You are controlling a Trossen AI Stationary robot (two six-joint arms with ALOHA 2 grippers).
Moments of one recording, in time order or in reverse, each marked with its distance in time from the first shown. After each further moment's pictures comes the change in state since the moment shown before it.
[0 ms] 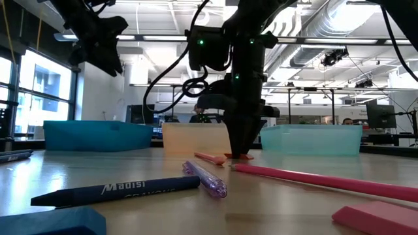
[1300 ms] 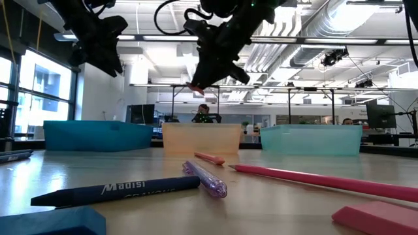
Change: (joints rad) left arm 0.038 0.000 0.000 0.000 0.060 0.000; right arm -0.134 -0.257 -0.003 0.353 -0.027 -0.096
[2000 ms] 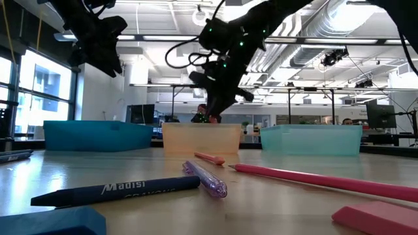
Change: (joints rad) left arm 0.000 0.000 0.000 -0.009 0.003 0.000; right arm -0.152 0.118 0.001 0.018 0.214 -0.113
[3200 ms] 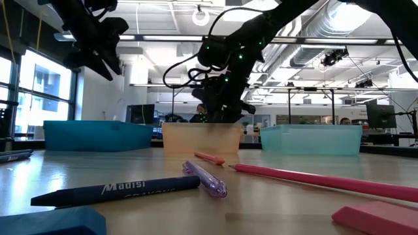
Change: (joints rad) left arm -0.002 0.017 0.000 -0.037 0.047 -0.131; right arm -0.021 0.066 0.000 -0.057 -0.100 -0.057
